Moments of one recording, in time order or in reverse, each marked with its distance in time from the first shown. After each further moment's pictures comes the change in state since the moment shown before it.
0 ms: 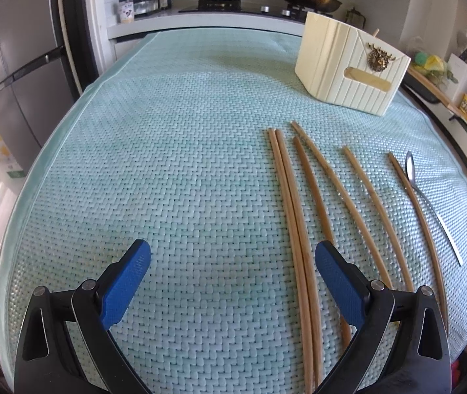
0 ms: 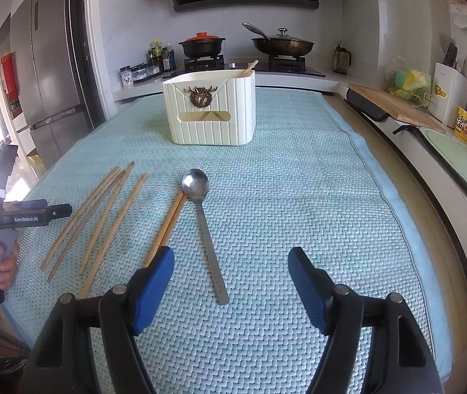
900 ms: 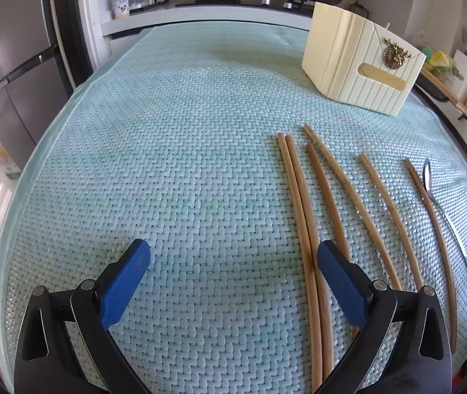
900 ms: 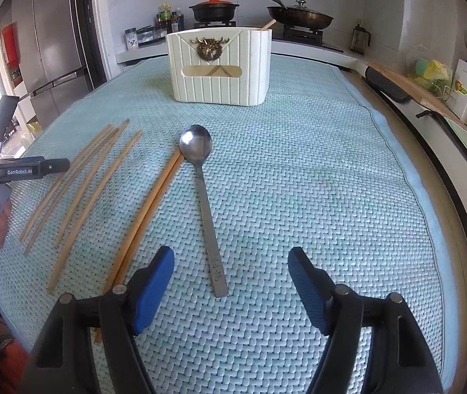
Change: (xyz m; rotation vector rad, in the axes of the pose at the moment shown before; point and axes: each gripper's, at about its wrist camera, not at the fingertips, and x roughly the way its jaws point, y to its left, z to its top) left arm 0.024 0.004 0.022 0.009 0.026 0.004; right arm 0.048 0.004 -0.008 -0.077 0.148 0.012
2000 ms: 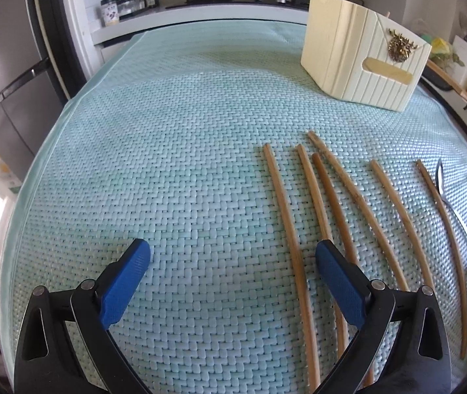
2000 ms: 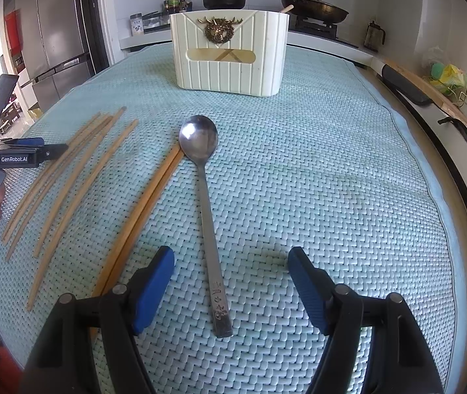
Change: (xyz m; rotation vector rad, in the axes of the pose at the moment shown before) left arm 0.018 -0.008 0.013 0.057 0.008 0.025; right arm 0.037 0.007 0.017 -0.039 0.039 0.010
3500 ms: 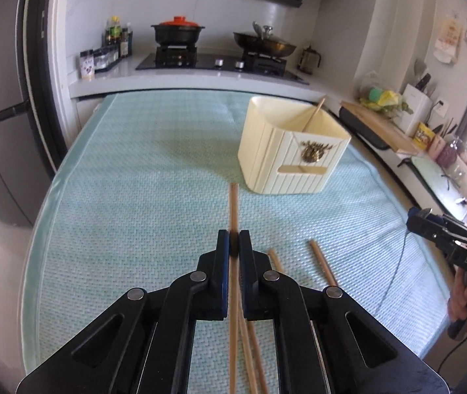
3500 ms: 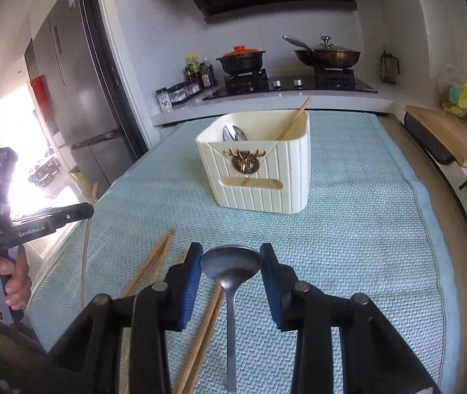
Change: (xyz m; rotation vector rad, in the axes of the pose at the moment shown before) left arm -0.115 -0.014 0.056 -0.008 -0.210 -0.210; right arm -0.073 -0.020 0.099 0.093 -0.241 0.223
